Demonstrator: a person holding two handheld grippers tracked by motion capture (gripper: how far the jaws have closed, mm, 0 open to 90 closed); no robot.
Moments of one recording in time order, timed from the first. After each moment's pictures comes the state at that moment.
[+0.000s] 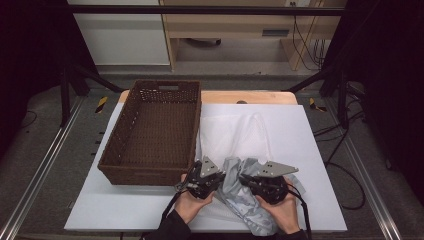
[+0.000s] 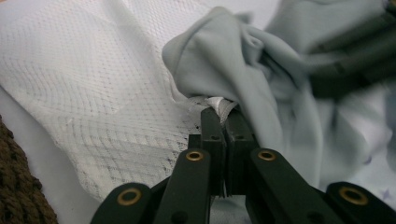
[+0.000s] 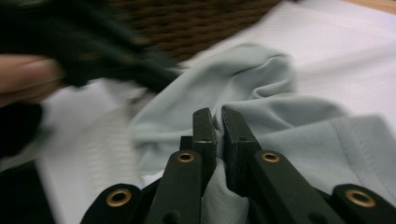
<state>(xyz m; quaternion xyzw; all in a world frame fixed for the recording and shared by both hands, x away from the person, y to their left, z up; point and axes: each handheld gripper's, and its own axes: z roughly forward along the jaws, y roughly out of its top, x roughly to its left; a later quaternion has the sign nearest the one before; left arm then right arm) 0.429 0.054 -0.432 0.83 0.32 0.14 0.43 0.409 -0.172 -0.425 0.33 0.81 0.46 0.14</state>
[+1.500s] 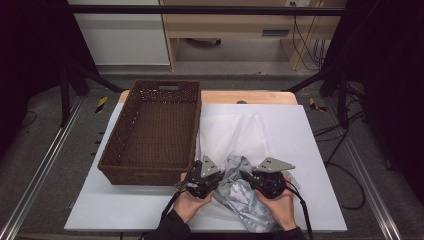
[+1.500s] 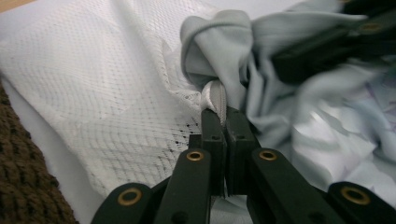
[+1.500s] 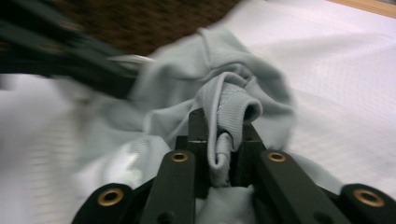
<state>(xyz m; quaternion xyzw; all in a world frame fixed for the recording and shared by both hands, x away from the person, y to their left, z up) 0.429 0.055 -0.428 0.84 0.32 0.16 0.42 0.426 -0.174 -0.438 0.36 0.80 0.45 0.17</state>
